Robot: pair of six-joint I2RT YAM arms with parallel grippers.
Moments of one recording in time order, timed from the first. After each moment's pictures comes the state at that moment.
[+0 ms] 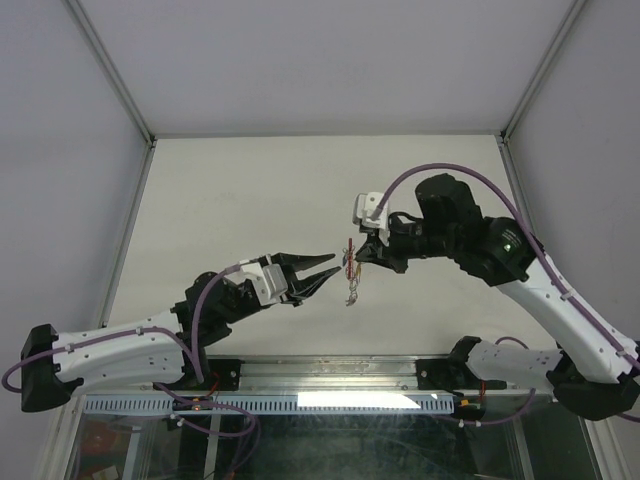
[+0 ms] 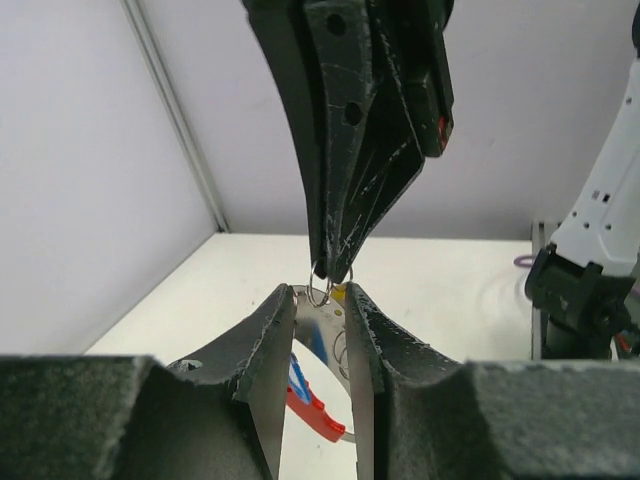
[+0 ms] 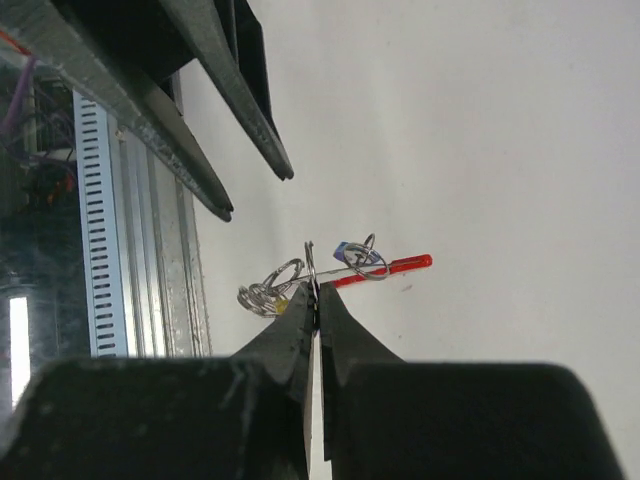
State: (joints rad) left arm -1.20 0.80 0.54 0.64 0.03 0.21; right arm 0.82 1.03 1.38 -0.89 -0.50 -0.42
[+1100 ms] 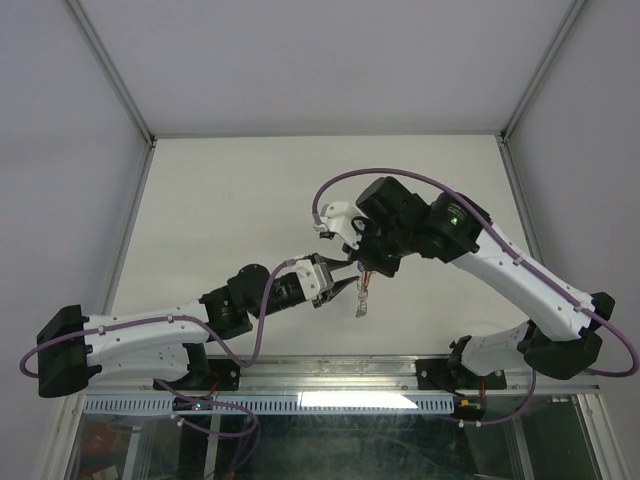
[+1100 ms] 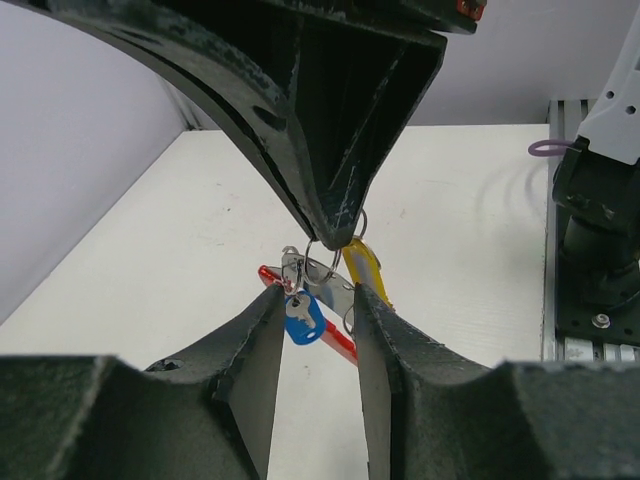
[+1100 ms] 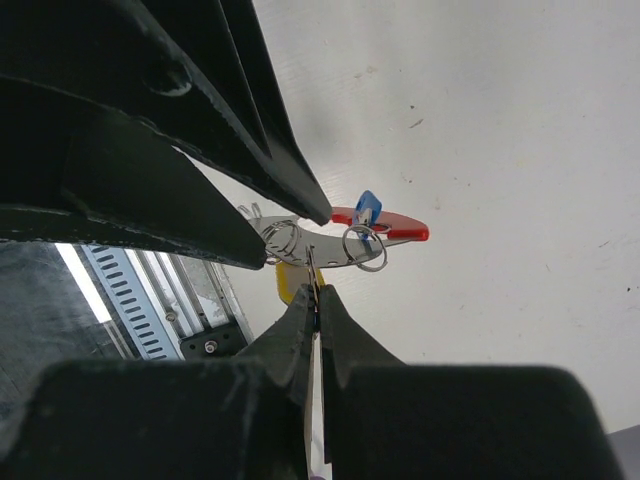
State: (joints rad) left arm -1.20 1.02 0.59 0.52 0.01 0.24; right arm 1.00 1.35 1.68 -1.36 -0.07 -0.31
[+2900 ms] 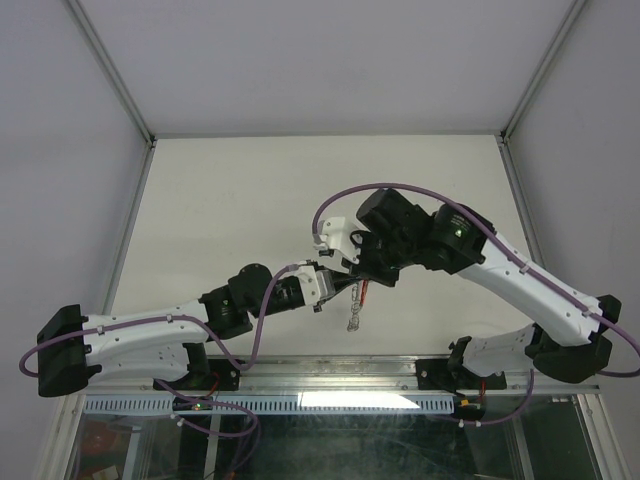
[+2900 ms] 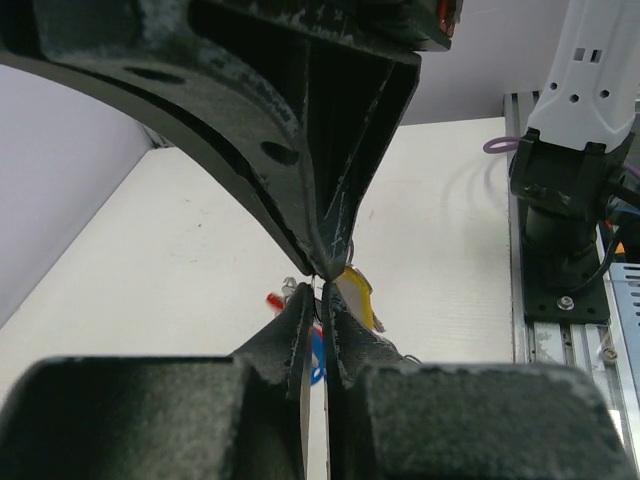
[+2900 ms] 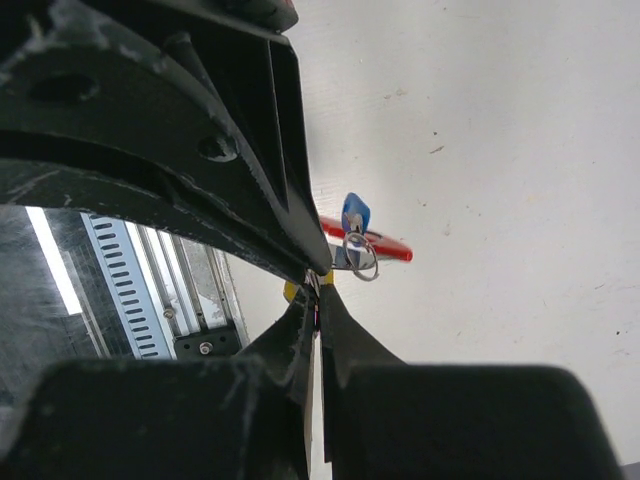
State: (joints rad) left arm -1.20 1.03 0.61 0.50 0.10 0.26; right arm 1.06 1.31 1.63 -1.32 -0.10 -0.36
